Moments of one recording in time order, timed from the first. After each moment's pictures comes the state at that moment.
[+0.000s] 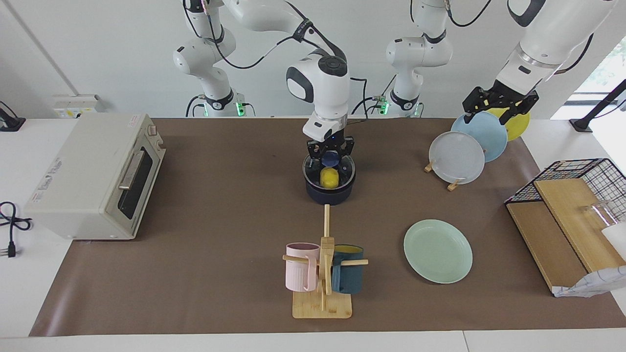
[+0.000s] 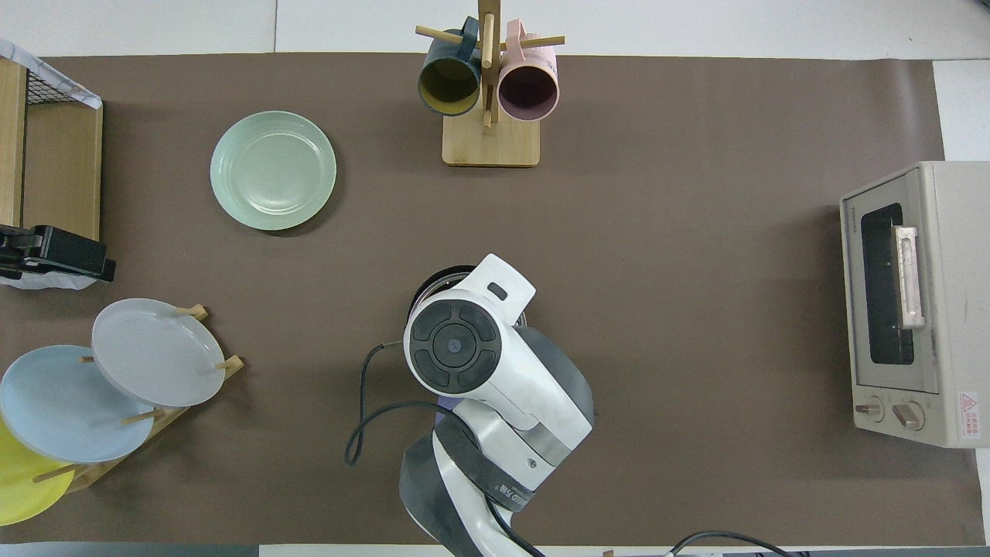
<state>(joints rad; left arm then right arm) -0.08 -0.04 0.01 -1.57 -0.03 1.44 0.04 0.82 0.27 -0.07 -1.80 0.00 2.15 0.68</state>
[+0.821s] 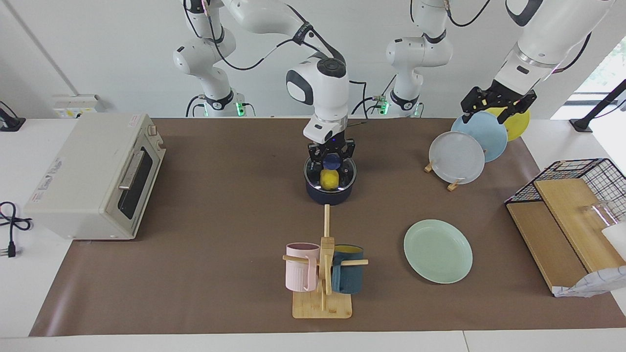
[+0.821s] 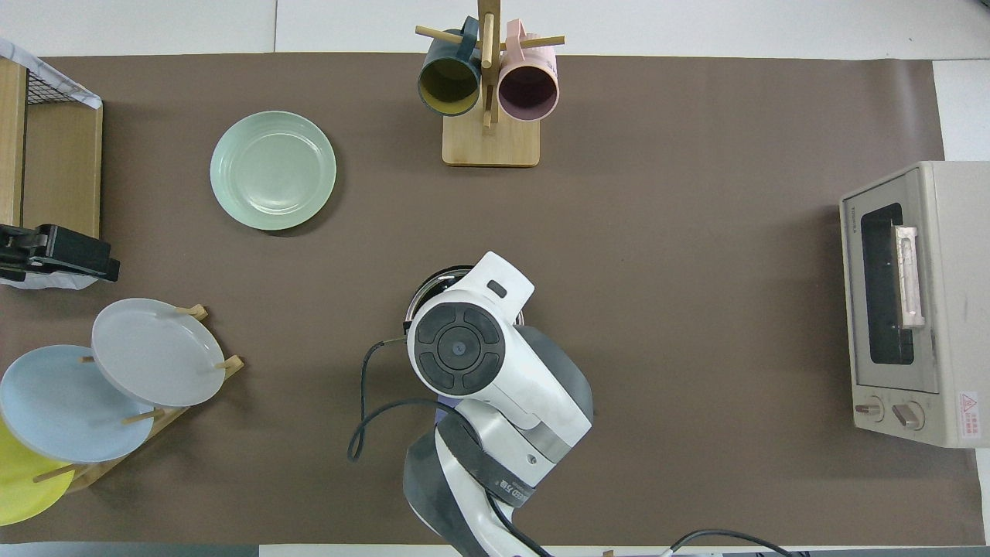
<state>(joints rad) -0.08 -0.04 0.00 -1.57 -0.03 1.43 0.01 0.82 0.28 -0.07 -1.82 -0.04 2.21 0.67</state>
